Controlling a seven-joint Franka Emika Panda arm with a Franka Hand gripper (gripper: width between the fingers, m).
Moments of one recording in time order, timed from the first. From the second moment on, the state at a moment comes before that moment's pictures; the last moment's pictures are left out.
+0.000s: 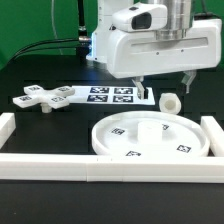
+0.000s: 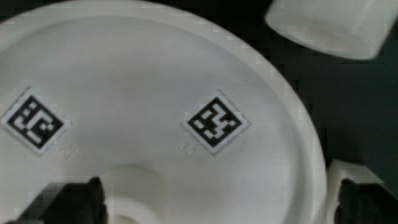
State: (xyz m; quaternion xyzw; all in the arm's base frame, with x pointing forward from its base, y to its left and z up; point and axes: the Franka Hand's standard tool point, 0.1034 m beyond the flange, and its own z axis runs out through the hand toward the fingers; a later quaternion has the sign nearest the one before) arm 0.510 0.075 0.063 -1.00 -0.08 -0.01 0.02
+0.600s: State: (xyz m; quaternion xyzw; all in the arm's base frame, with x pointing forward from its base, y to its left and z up) arm 0.502 0.096 0.056 -0.99 0.13 0.00 0.05
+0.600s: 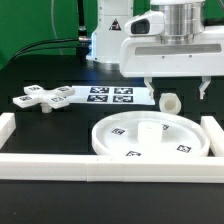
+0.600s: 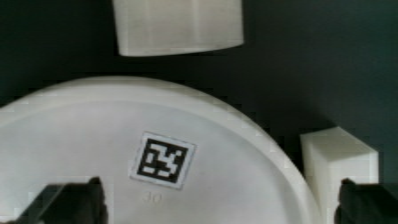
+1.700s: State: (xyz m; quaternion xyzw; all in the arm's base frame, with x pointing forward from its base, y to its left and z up) arm 0.465 0.088 0.033 -0.97 0.09 0.21 0.06
